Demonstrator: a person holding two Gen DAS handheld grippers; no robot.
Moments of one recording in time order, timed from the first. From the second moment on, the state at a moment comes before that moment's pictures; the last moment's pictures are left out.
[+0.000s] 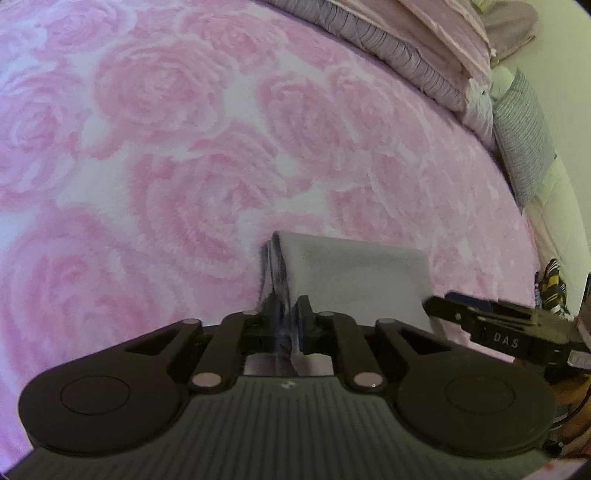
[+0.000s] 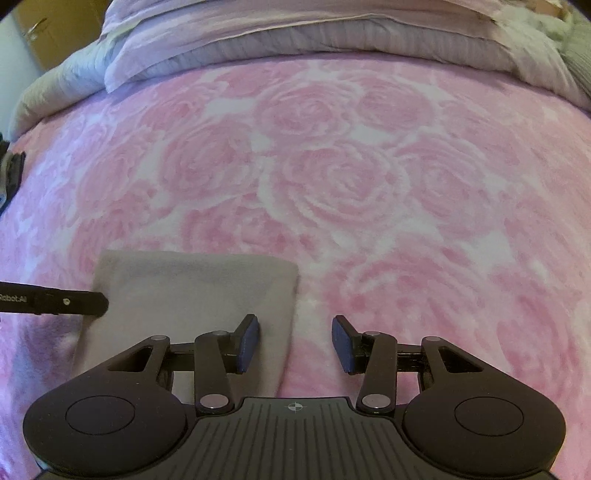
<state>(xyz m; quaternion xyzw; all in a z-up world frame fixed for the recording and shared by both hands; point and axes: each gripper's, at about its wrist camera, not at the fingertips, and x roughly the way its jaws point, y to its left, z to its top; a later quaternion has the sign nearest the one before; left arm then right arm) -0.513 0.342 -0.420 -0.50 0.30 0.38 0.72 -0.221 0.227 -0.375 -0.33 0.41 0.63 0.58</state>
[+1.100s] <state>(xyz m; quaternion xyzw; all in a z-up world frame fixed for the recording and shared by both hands) -0.555 0.170 -0.372 -0.48 0.30 0.40 0.72 -0.298 0.024 -0.348 -0.45 0.21 0.73 0.47</state>
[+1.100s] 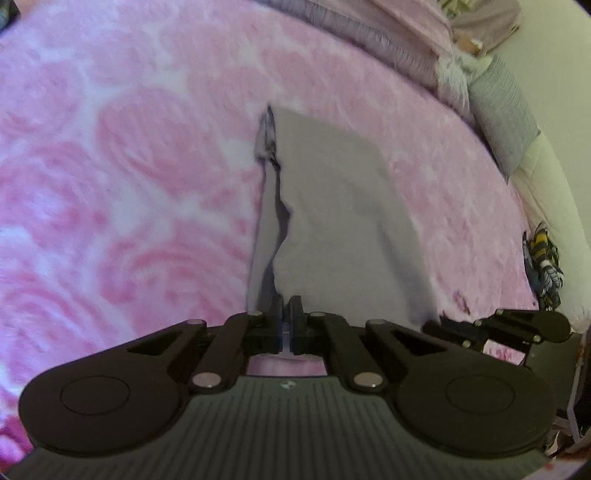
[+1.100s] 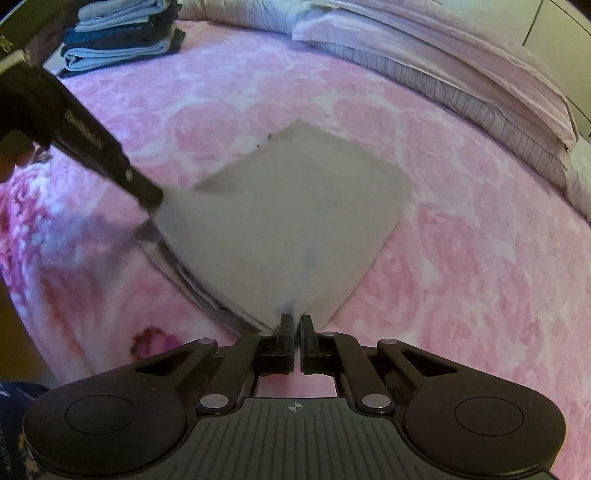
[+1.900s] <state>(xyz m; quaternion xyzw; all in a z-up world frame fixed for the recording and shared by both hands) -0.590 0.147 -0.420 -0.67 0.18 0.42 0.58 -0.207 0.064 -0.381 -0.22 0.56 0.64 0.49</state>
